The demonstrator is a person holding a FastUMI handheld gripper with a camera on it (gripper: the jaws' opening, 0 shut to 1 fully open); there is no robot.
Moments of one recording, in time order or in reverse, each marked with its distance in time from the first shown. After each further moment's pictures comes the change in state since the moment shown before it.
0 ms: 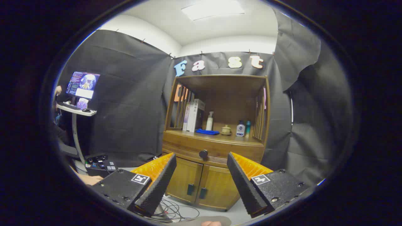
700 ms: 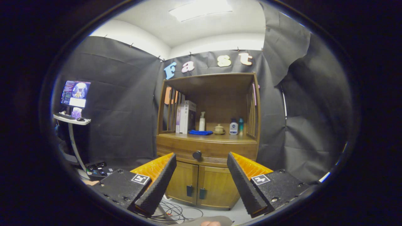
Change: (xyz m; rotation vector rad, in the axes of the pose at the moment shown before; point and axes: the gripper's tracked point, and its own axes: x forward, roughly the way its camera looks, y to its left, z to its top) arm 0.001 -0.022 0.002 0.083 -0.002 -0.054
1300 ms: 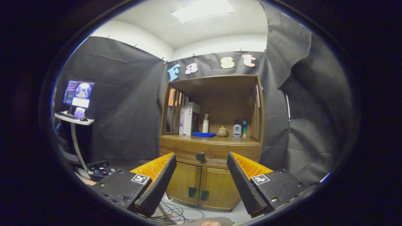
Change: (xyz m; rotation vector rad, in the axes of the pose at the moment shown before) arm -0.001 0.011 0.000 -0.015 -0.021 0.047
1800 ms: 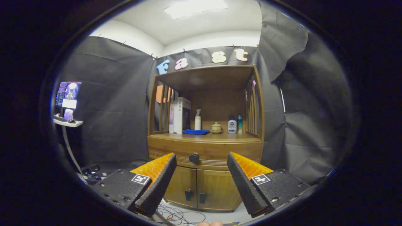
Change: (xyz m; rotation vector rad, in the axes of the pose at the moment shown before) arm 0.097 -0.010 -0.008 0.033 0.026 -0.118
